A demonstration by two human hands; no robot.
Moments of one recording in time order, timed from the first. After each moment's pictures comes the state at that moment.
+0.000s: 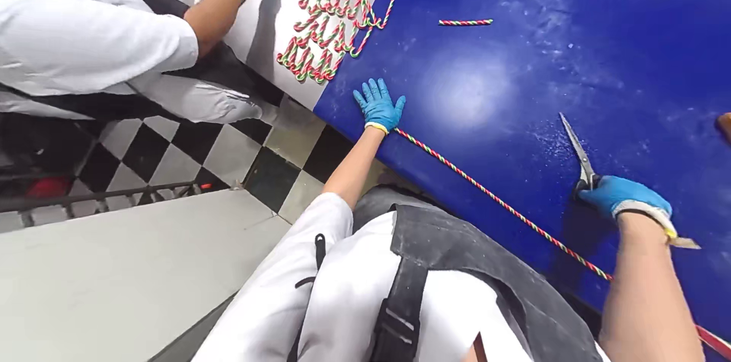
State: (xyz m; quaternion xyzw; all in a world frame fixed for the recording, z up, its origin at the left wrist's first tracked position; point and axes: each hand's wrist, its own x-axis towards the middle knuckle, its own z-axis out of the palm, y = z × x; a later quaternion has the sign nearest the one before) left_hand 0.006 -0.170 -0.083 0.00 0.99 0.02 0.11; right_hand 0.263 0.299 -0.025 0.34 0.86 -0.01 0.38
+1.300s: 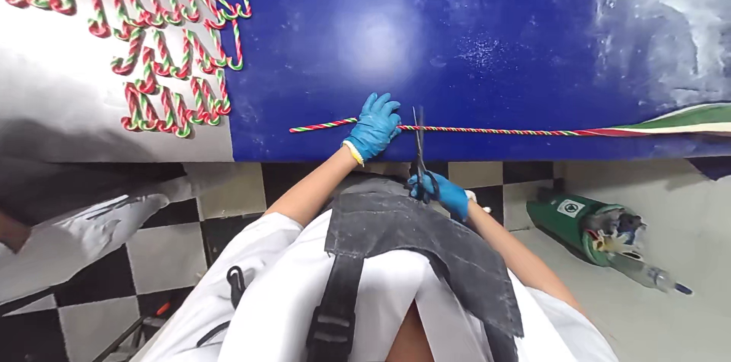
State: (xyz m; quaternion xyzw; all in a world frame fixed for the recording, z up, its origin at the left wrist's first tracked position) left_hand 0.074 -0.132 -0.070 0.60 0.75 0.19 0.21; right_hand 0.347 -0.046 -0.048 0.35 0.52 -0.74 0.25
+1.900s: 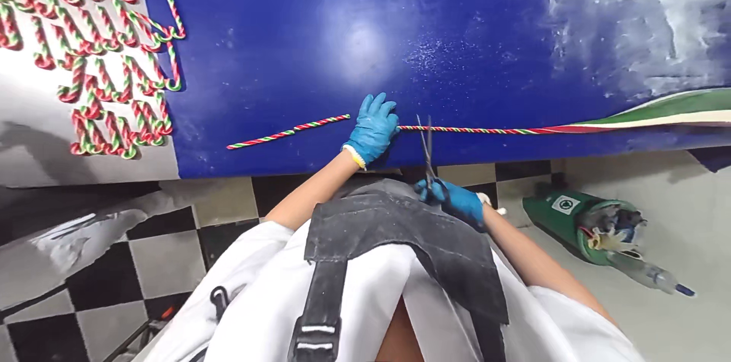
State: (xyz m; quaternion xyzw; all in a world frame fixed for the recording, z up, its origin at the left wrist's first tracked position) left_hand 0.166 -0.007 -0.058 0.59 0.77 0.15 0.19; right_hand 0.456 0.086 -0.040 0.31 0.53 -0.73 0.30
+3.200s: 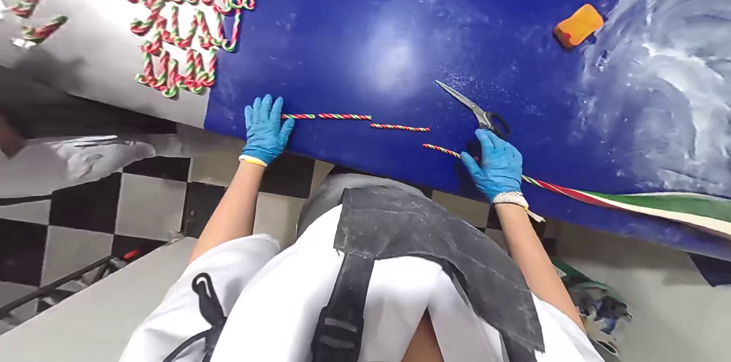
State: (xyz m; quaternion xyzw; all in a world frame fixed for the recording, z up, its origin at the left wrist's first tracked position) left_hand 0.045 -0.268 -0.080 0.26 0.95 0.08 0.12; right_hand 0.389 0.217 -0.021 0.25 0.96 -0.10 0.11
